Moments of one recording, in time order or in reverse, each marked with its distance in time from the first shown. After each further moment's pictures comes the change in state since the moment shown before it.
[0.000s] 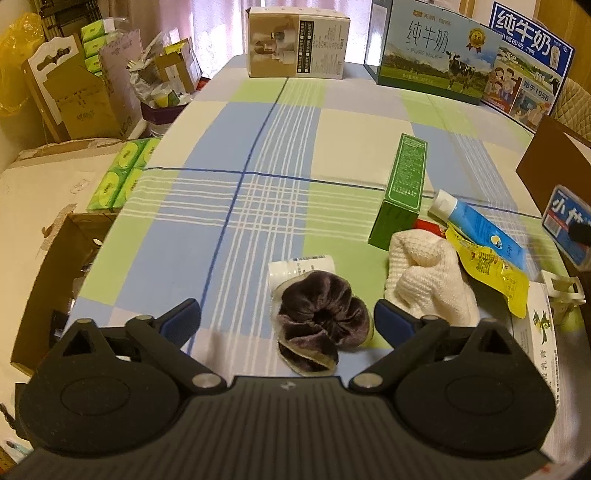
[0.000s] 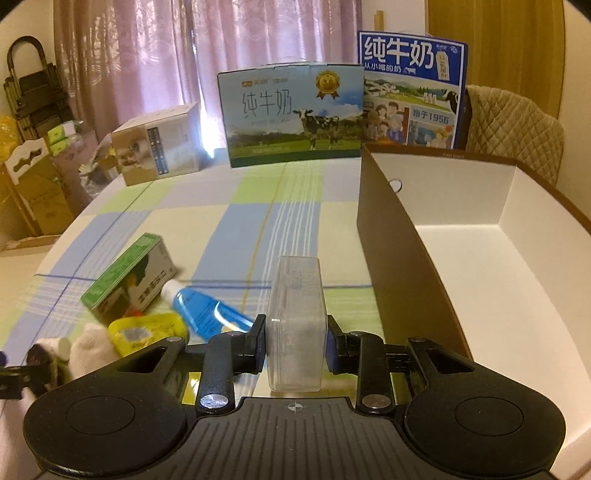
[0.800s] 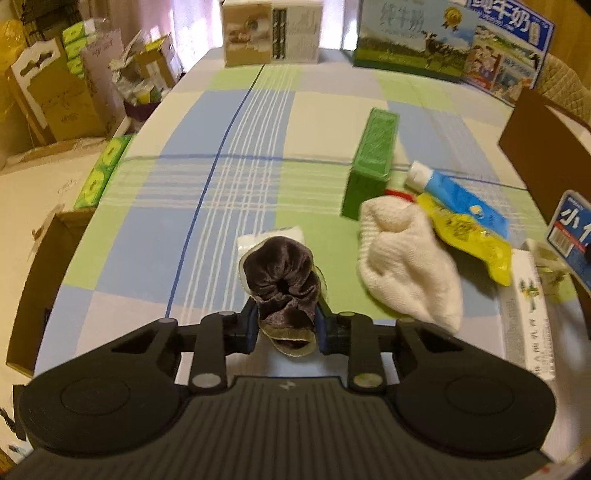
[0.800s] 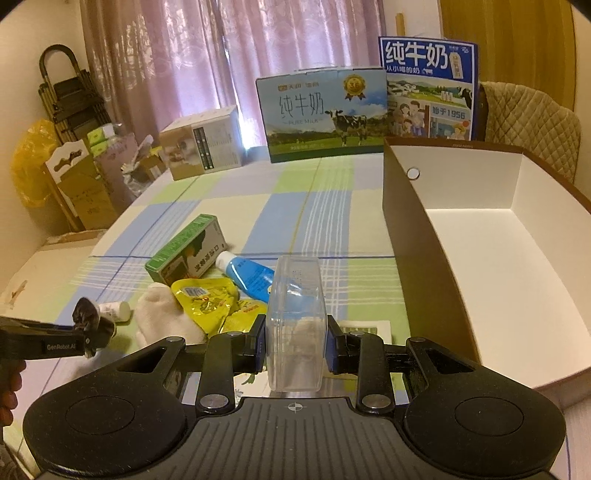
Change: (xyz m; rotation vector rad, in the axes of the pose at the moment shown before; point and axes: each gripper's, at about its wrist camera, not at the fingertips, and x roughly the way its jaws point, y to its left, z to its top) left arm -0.010 -0.018 -0.015 0.062 0.014 -0.024; right arm -0.061 0.001 -0.028 -0.006 -0.009 0.116
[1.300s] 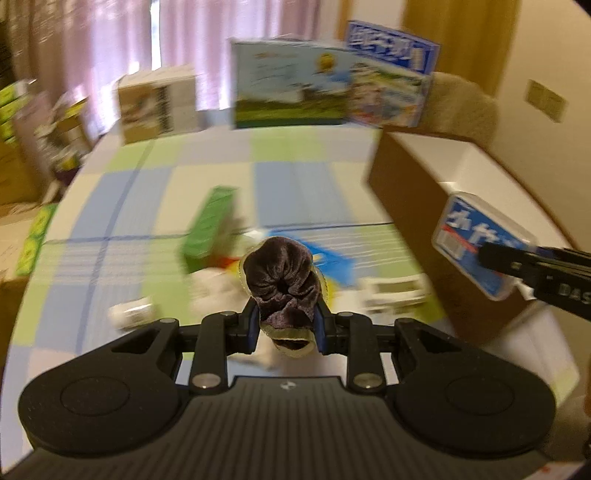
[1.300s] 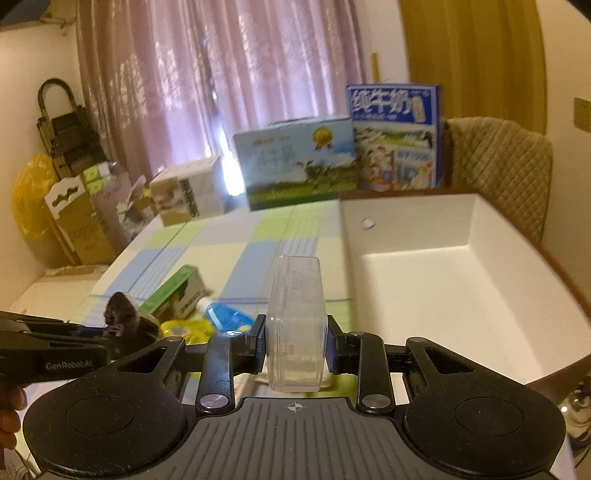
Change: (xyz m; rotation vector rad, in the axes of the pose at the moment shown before) left arm -0.077 -0.105 0.026 0.132 -0.130 -0.231; right arm -0.072 -0.049 0.024 0.029 -0.125 -0.030
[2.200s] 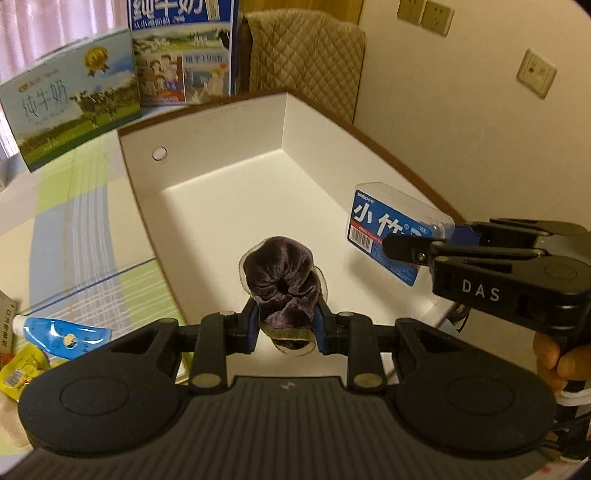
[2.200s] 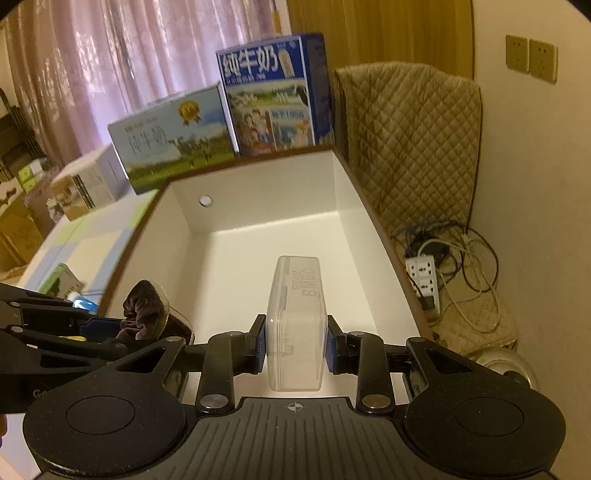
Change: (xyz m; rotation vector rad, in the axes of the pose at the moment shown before) left arm 0.092 -0.230 0.057 0.255 0.168 -0.247; right arm 0.022 -0.188 0.017 0.082 0.166 -0.105
